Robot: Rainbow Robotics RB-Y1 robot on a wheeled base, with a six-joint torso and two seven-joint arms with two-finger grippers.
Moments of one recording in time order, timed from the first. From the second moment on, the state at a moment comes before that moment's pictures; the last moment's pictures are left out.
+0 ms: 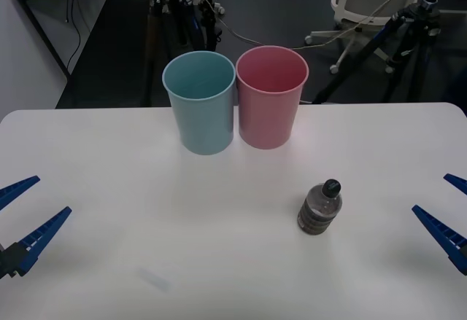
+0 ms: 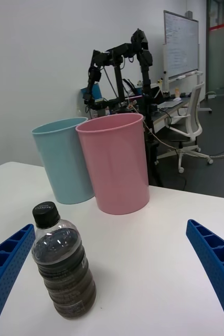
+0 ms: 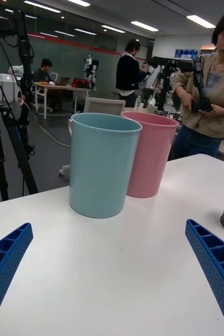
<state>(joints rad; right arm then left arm) 0.35 -0.40 -0.52 -1.66 0.96 -1.22 0.00 0.35 0.40 0.52 -1.66 -0.96 -1.22 0.00</state>
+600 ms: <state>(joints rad) 0.39 -0.39 -0.49 -1.65 0.97 -1.23 0.07 0.35 0.40 0.52 -1.66 -0.96 -1.22 0.00</state>
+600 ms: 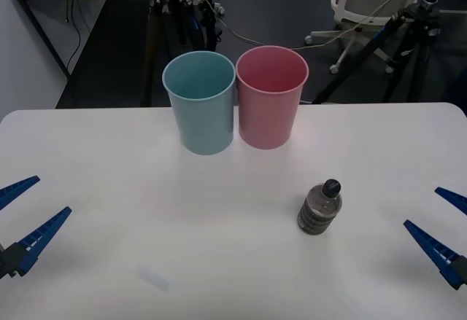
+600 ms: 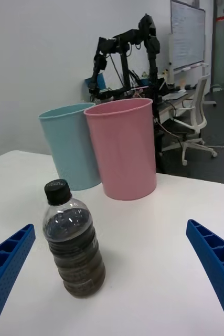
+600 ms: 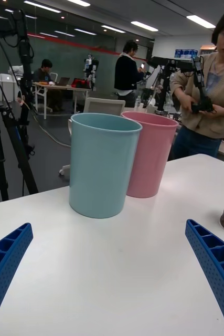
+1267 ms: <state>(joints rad) 0.47 -0.39 -0.40 -1.63 0.96 -1.26 0.32 0.35 0.40 0.52 -1.66 -0.96 -1.22 0.00</state>
